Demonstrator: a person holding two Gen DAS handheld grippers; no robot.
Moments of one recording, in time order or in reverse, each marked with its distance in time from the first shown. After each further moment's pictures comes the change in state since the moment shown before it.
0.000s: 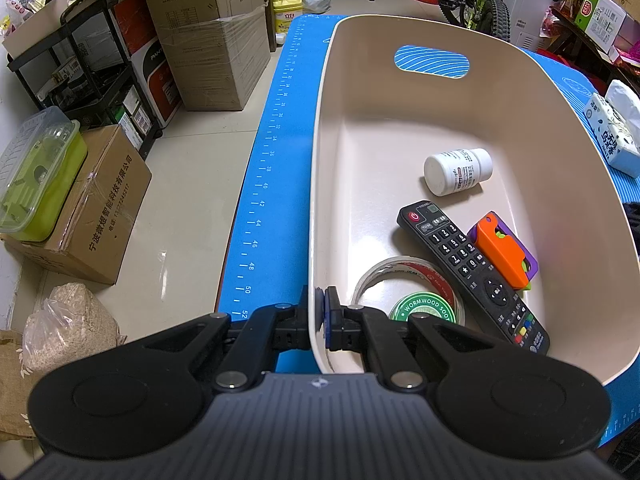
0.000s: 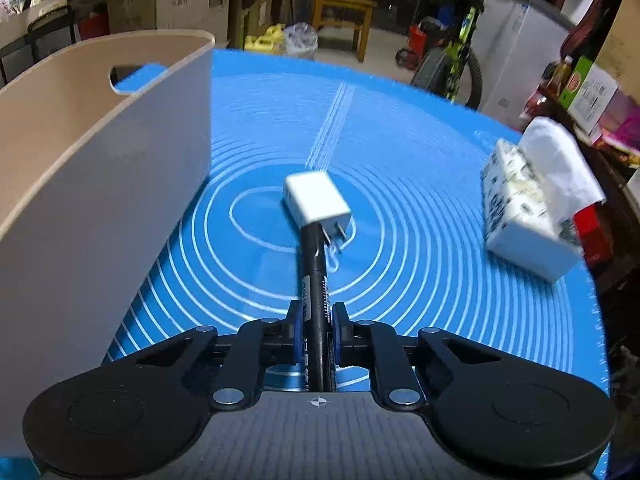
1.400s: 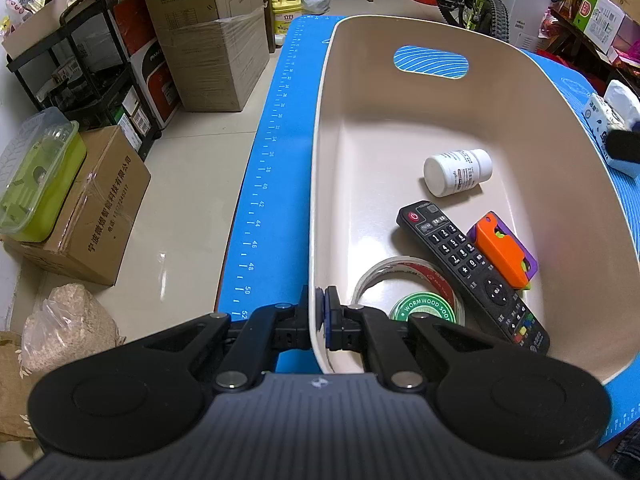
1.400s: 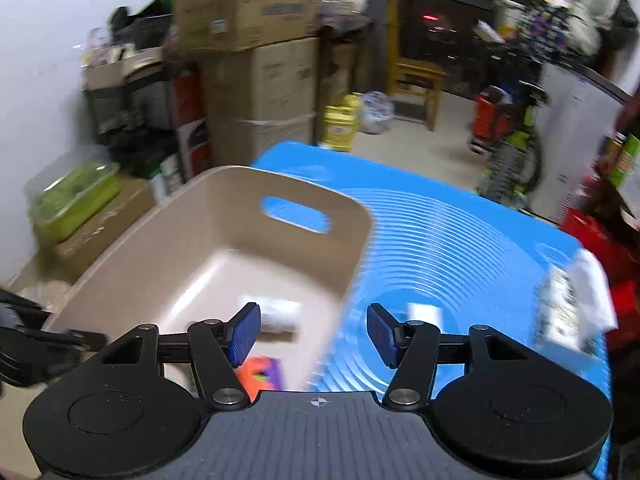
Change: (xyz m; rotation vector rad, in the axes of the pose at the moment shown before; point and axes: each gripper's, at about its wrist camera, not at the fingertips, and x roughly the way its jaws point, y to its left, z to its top) left arm 0.001 -0.001 0.000 -0.002 -0.002 -0.003; right arm -0.116 0.059 0.064 -0.071 -0.141 0.181
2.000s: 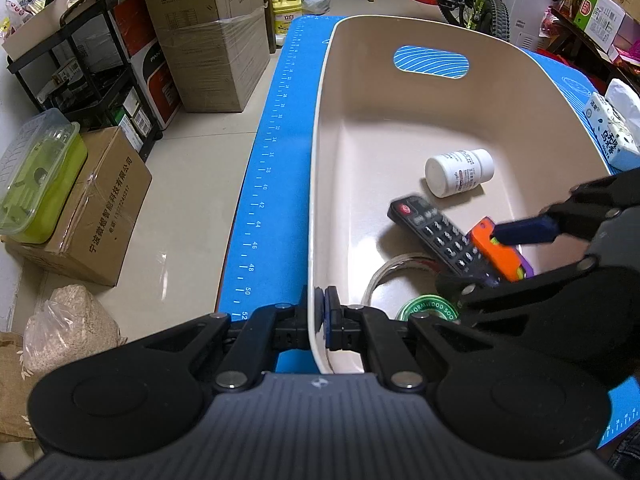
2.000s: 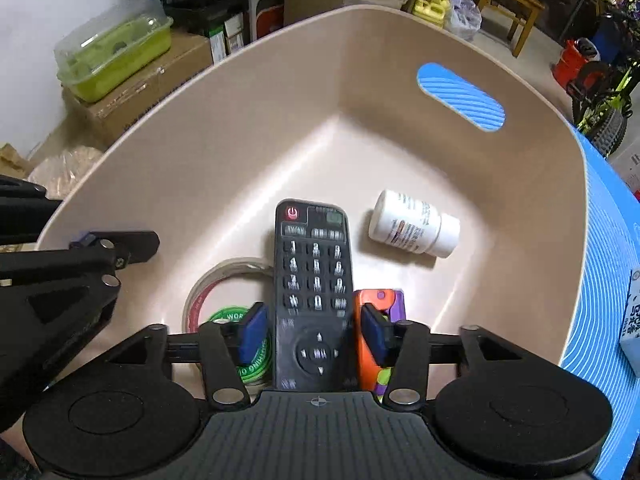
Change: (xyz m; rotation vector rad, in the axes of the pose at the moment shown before) left arm 0.000 0.000 0.001 0.004 -0.001 0.005; right arm 0.099 0.115 -0.016 -0.211 0.363 0.107
